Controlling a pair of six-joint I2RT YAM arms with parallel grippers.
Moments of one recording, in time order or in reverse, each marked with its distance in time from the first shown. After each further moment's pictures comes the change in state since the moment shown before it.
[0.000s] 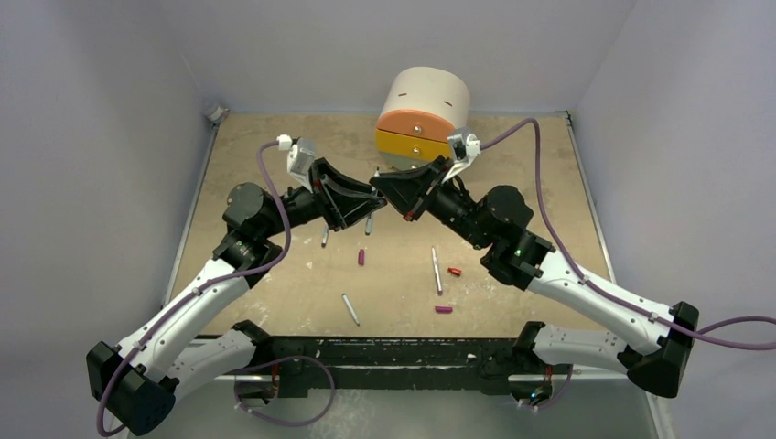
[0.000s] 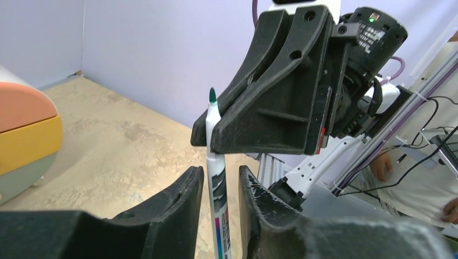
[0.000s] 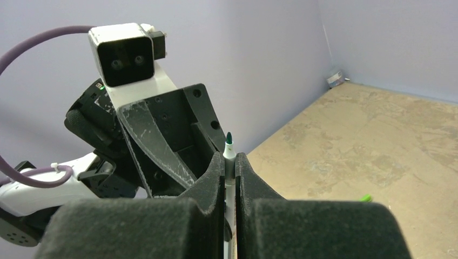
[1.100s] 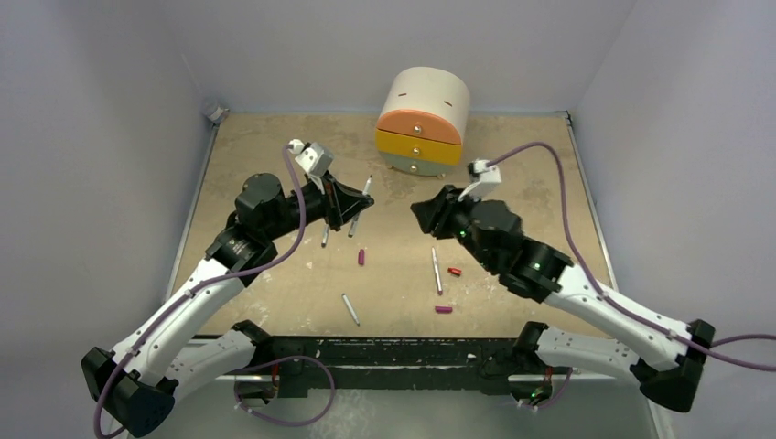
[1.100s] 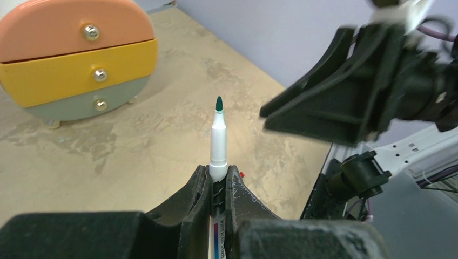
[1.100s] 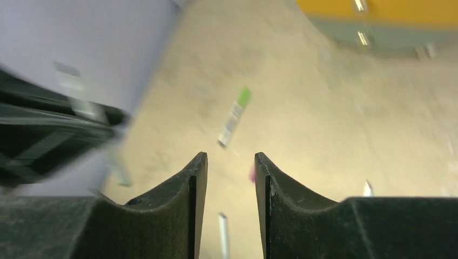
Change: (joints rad) left arm 0.001 -0.011 0.063 -0.424 -0.211 0.251; right arm -0.001 -0.156 -0.080 -0.460 0.394 0.125
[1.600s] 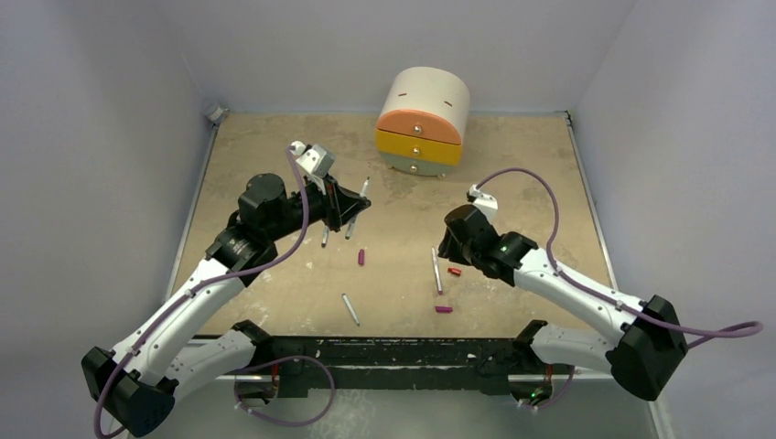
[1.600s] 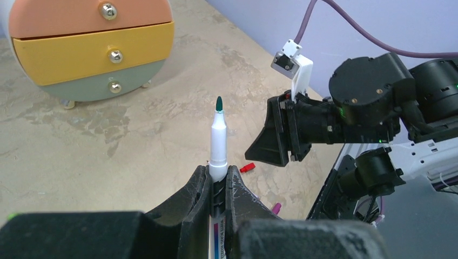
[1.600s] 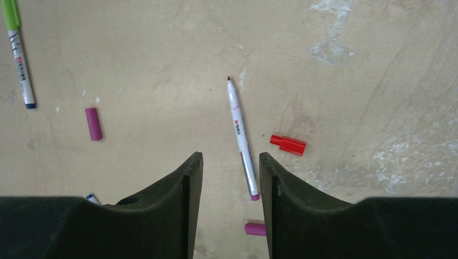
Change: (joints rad) left arm 0.000 0.002 0.000 -0.074 -0.063 0.030; right arm -0.169 0.211 -0.161 -0.402 -0.016 0.256
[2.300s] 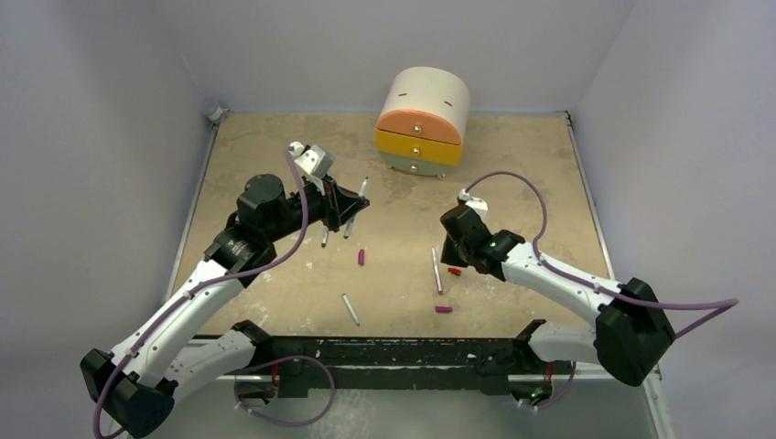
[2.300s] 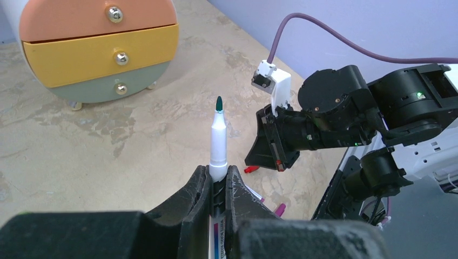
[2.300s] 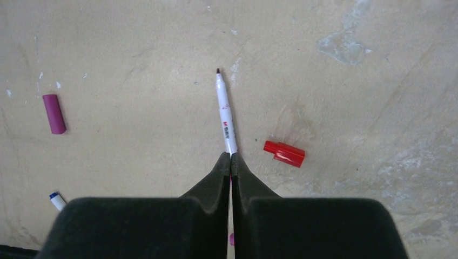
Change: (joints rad) left arm 0.000 -0.010 0.000 -0.013 -0.011 0.017; right arm -0.074 0.098 -0.054 0.074 -0.105 -0.076
